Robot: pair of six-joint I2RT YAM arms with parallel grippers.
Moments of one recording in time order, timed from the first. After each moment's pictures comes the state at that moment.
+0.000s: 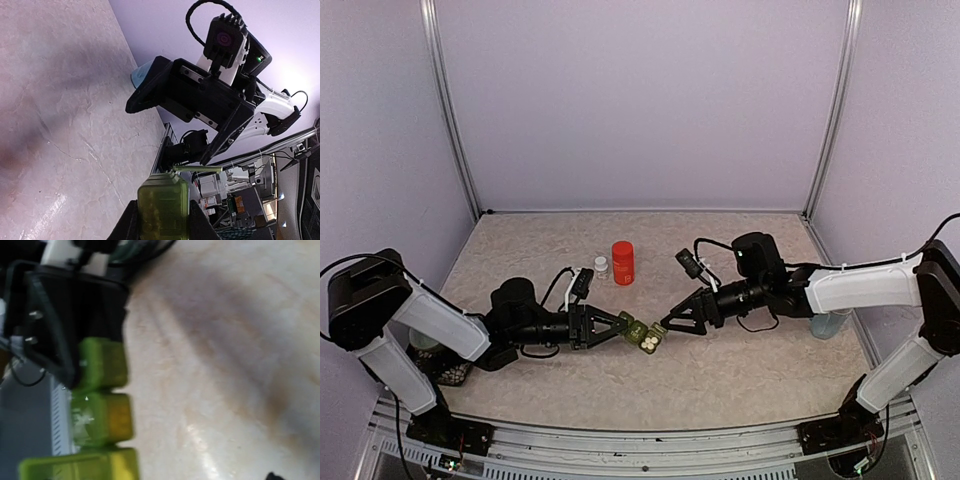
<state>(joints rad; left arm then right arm) -0.84 1.61 0.43 1.08 0.57 -1.07 0.75 1.51 0.79 0.16 -0.73 0.32</state>
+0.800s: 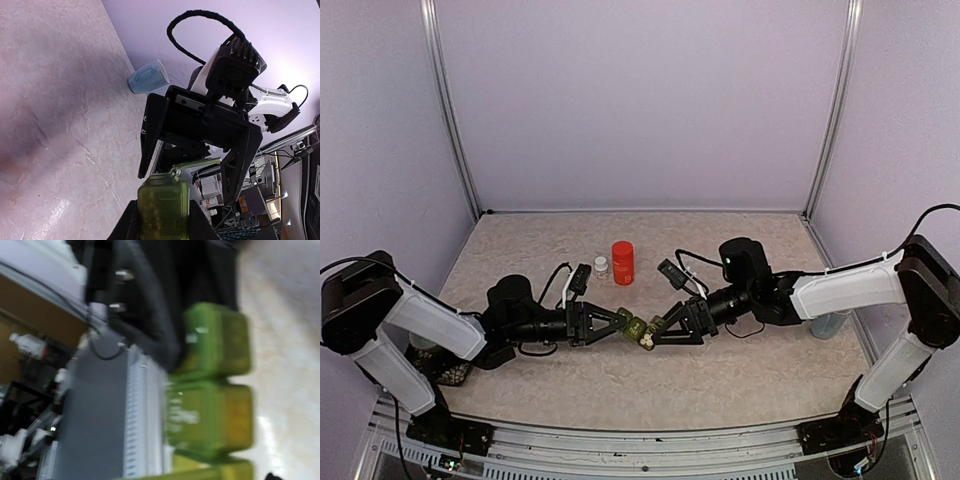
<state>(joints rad) -0.84 1.57 0.43 1.05 0.56 -1.05 0.82 1.61 0.81 0.32 -0.97 0.43</state>
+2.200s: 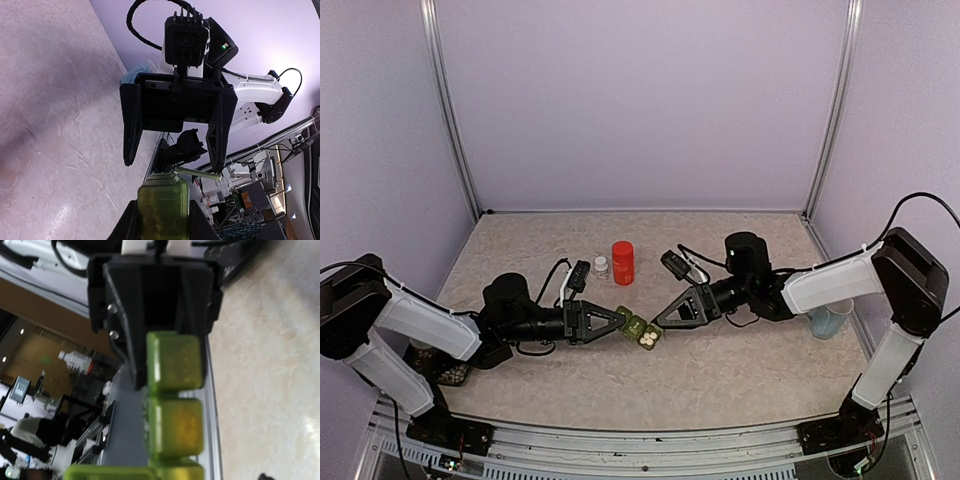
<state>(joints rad) -0.85 1.51 0.43 1.02 0.56 -1.01 0.73 1.70 0.81 0.57 -1.17 0.69</state>
